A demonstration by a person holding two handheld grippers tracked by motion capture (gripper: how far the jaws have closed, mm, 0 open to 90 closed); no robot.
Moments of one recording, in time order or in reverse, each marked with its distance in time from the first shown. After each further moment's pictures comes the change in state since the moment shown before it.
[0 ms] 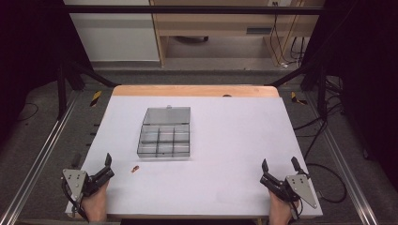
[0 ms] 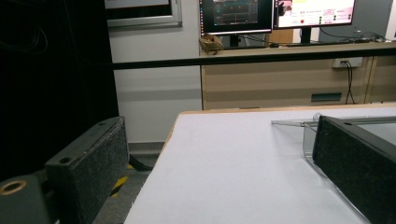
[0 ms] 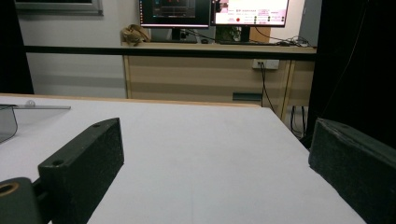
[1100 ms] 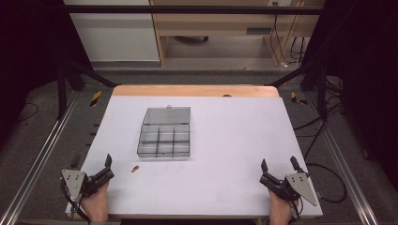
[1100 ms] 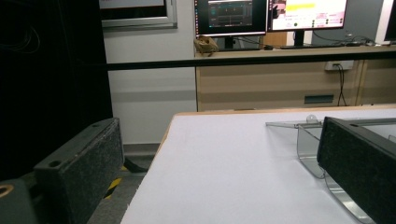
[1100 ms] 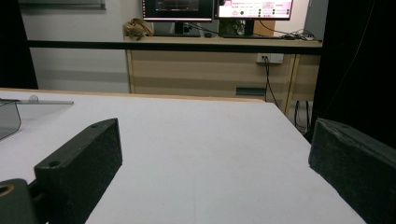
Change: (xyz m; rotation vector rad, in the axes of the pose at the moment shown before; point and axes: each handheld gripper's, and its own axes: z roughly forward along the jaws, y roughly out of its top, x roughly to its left) left arm 0.002 0.002 -0.002 -0.008 -0.029 -0.008; right arm -0.001 0.001 0.003 0.028 0.020 0.004
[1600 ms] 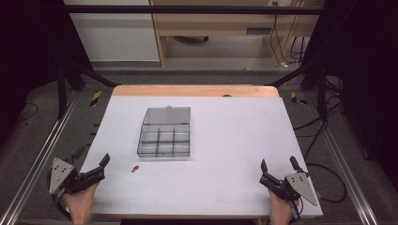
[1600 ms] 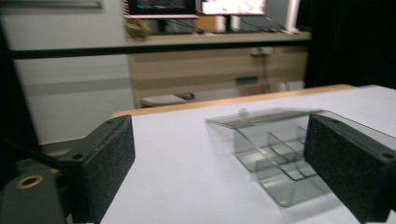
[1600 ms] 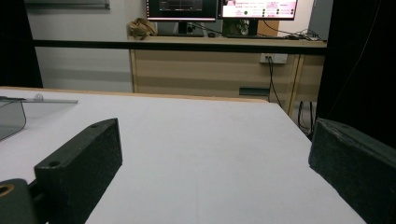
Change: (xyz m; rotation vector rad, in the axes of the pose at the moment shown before) left arm 0.022 0.052 0.004 0.134 -0.370 0.000; right arm 0.000 0.000 0.000 -0.001 0.014 -0.001
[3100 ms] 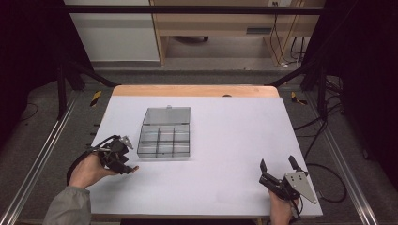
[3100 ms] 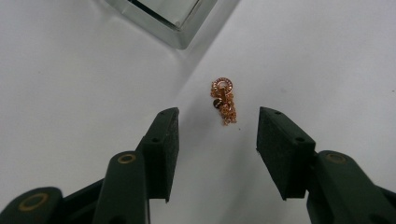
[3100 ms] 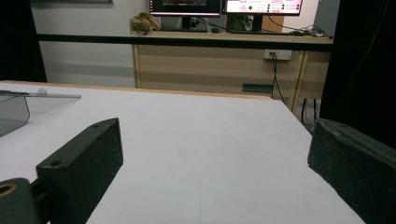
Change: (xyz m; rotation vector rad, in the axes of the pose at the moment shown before) left arm -0.034 0.027 0.122 1.161 -0.529 0.390; right arm 0.000 0.001 0.002 0.022 0.014 -0.009
